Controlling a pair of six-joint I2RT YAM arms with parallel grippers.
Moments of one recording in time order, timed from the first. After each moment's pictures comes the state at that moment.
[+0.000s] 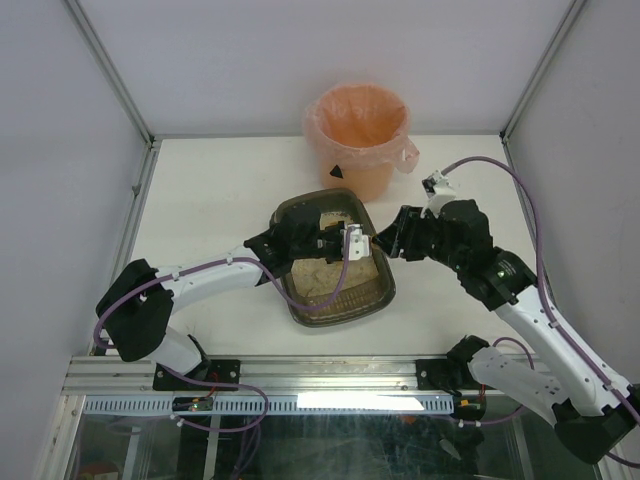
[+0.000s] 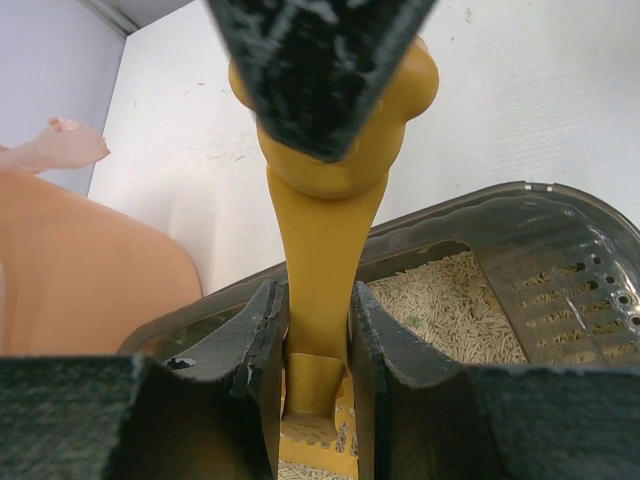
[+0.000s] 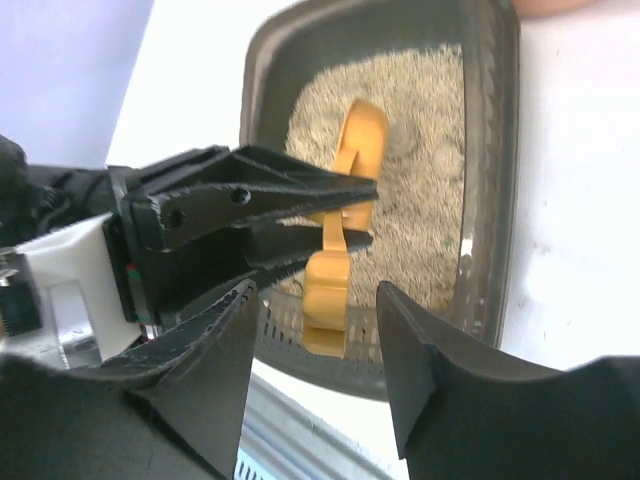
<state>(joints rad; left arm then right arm) -0.89 1.51 0.95 0.23 0.42 0.67 0.60 0.86 0.97 -0.61 -0.11 0.53</state>
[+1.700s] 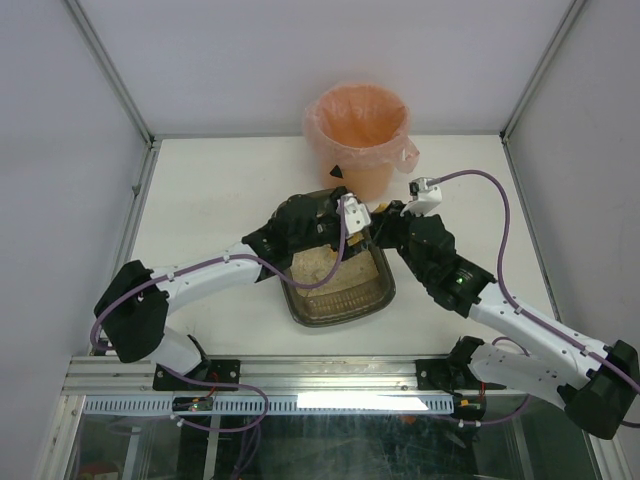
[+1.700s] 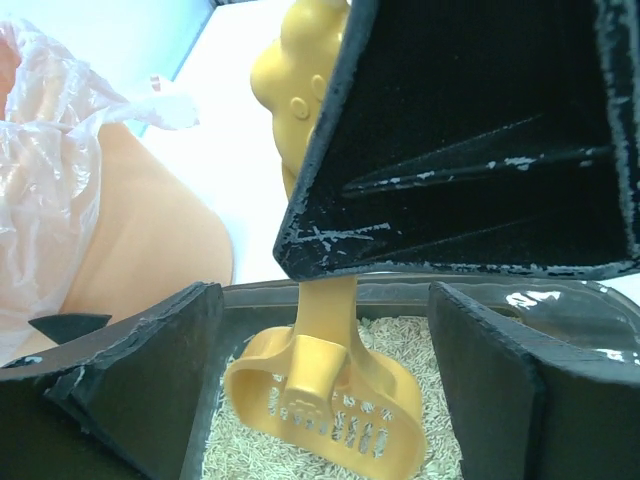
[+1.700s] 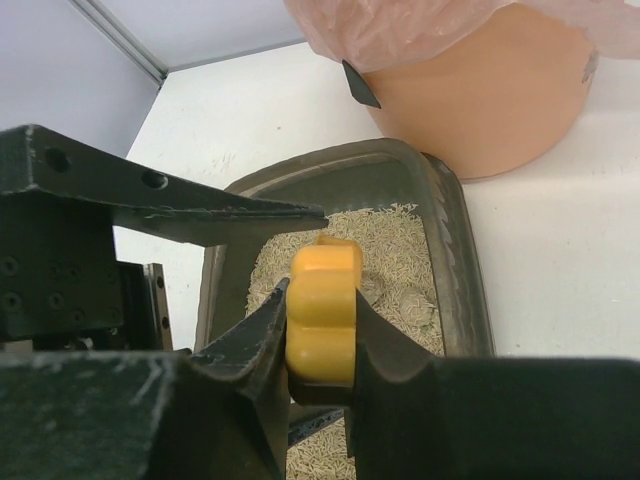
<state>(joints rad) -0.89 1.50 1.00 0.30 0.24 0.41 0.82 0.93 0.75 -0.02 0.41 0.52</state>
